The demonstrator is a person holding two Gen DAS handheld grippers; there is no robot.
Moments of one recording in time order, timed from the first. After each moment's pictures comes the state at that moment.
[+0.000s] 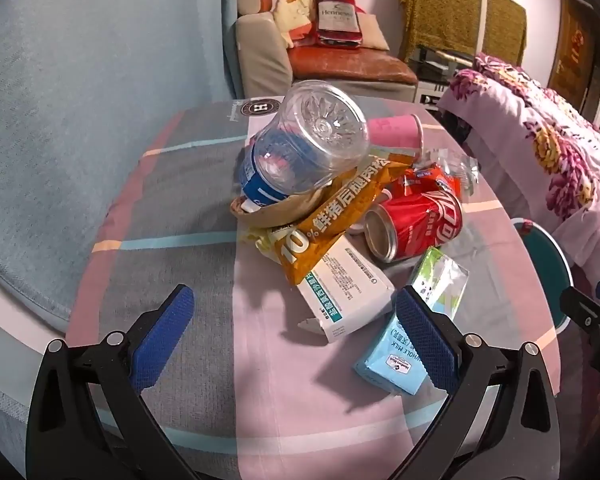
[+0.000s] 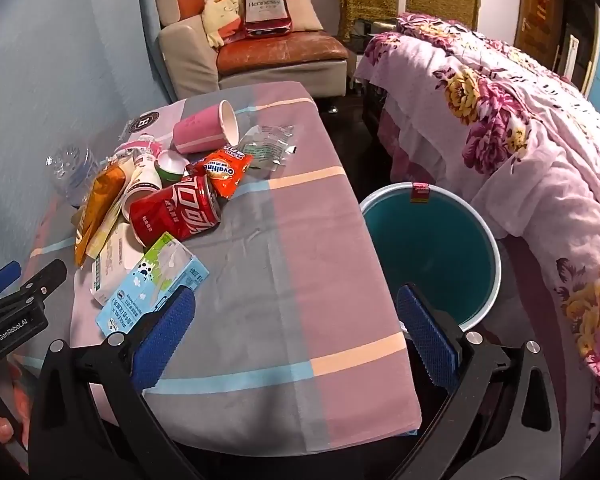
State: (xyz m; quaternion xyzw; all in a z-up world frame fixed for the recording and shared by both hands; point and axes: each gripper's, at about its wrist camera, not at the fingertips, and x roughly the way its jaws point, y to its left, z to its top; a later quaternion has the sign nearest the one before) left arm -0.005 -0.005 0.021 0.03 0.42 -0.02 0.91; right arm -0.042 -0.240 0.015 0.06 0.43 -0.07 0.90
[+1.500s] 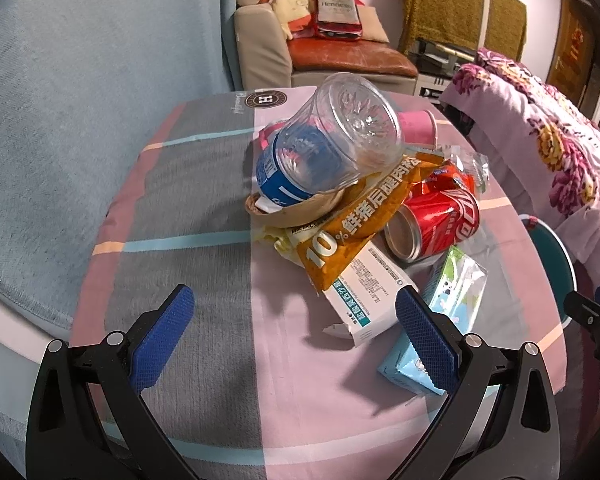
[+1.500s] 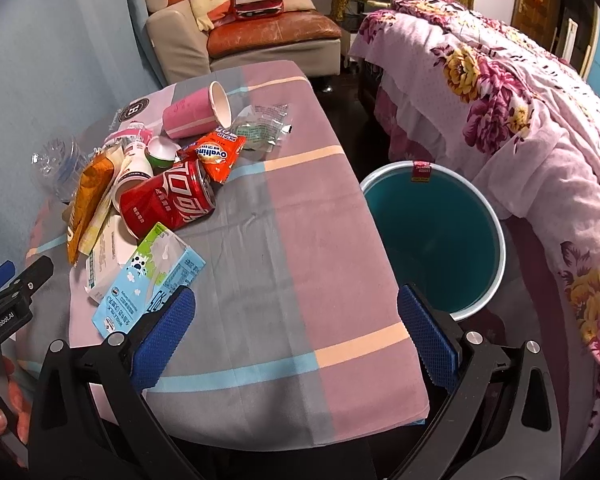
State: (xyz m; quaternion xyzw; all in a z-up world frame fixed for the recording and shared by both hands) left arm 0.006 0.015 0.017 0.03 0.44 -0.02 0.90; right arm -0.032 -0.237 0.004 0.07 0.46 -0.08 0.88
